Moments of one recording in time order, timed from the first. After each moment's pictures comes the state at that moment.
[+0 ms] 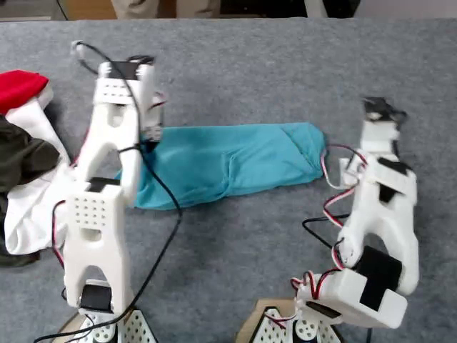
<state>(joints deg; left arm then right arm) 5.4 40.5 -44.0 100.1 -1.5 25.8 -3.5 41.1 32.0 14.6</state>
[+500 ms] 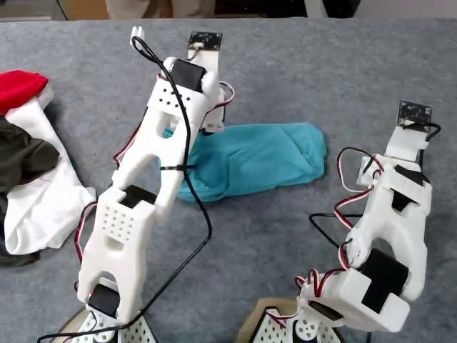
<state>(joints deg) 19.8 39.0 -56.9 100.0 8.5 30.1 -3.5 41.1 29.9 9.5</state>
